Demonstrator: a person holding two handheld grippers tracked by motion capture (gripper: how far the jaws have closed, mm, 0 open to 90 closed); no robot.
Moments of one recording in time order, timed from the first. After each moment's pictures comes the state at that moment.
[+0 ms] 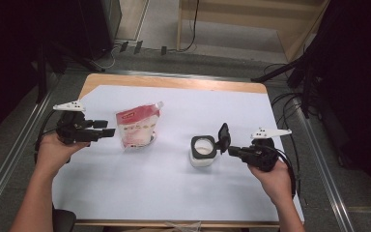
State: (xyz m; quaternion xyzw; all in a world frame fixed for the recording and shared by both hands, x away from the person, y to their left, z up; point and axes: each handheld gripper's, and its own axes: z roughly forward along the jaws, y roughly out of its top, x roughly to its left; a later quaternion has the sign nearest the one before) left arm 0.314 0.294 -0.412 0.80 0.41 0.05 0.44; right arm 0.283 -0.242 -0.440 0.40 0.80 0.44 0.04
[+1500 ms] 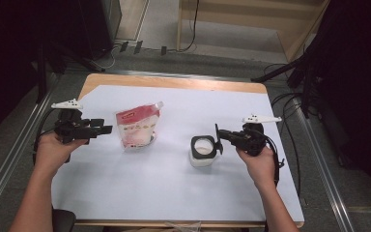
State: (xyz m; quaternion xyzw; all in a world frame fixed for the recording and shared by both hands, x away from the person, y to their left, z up) left arm 0.318 0.299 -0.415 0.78 0.45 0.07 0.43; right arm 0.320 -0.217 -0.438 0.42 0.77 0.49 0.06
